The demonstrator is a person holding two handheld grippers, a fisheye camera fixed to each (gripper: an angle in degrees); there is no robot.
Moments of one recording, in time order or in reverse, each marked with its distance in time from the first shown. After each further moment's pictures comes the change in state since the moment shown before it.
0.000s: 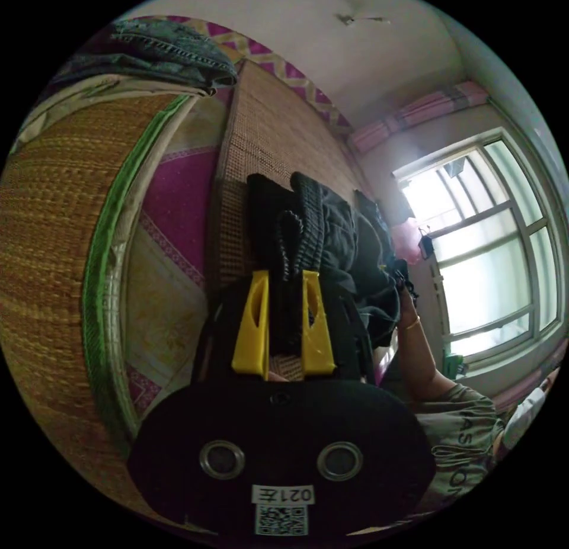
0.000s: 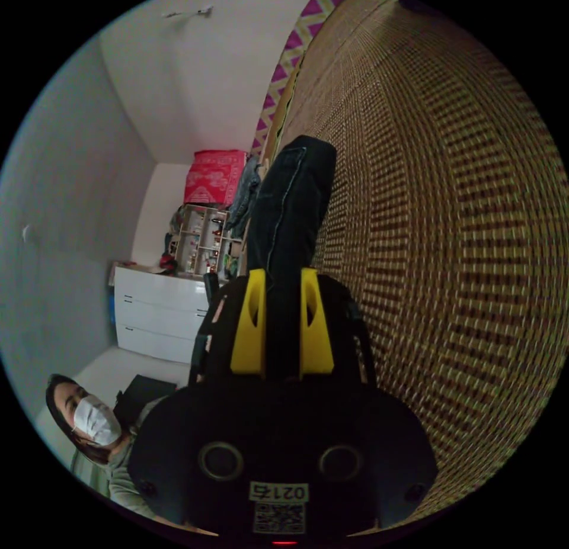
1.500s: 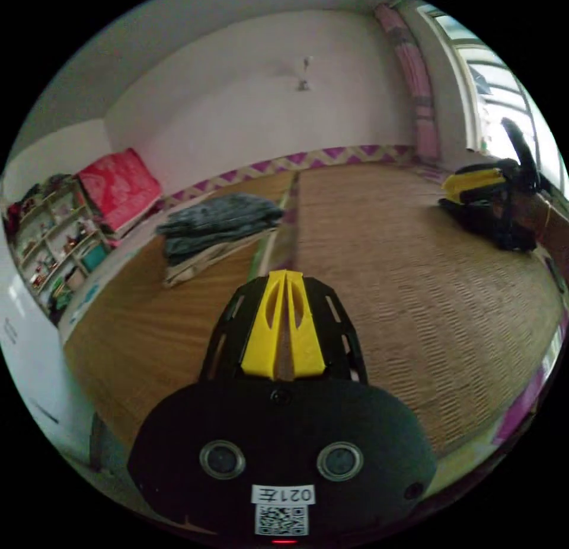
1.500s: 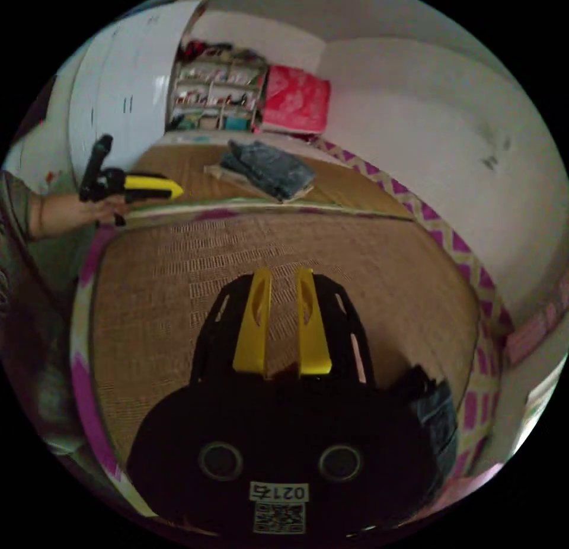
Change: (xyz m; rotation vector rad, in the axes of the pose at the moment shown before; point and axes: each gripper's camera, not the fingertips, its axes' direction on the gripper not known) left arm 0.236 0.146 -0.034 0.473 -0.980 0.319; right arm -0.273 0.003 0.244 -0.130 0.843 -1.282
